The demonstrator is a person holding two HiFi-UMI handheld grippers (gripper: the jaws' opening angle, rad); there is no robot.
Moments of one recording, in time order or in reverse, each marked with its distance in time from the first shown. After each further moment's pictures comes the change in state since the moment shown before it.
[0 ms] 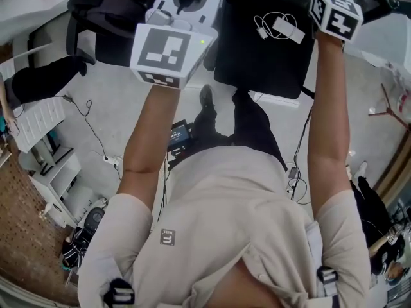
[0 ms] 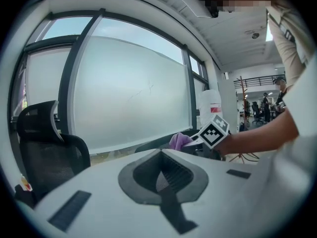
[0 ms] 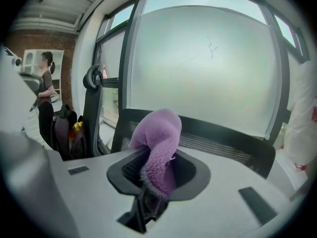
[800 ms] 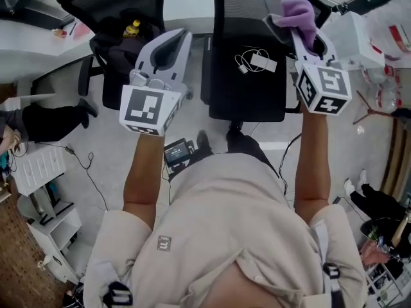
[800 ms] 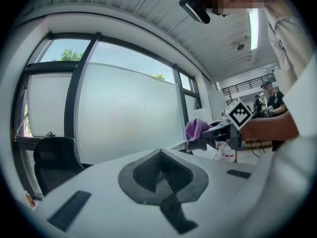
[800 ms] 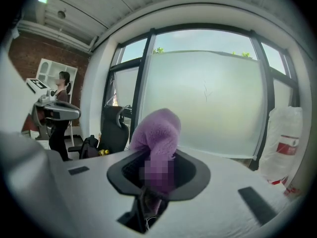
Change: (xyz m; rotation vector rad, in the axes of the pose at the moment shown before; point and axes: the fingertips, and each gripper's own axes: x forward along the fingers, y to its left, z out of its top) left arm -0.154 -0.014 0.109 0.058 -0.161 -0.040; right arm -0.270 0.062 0.115 -0.025 -0.277 -0.012
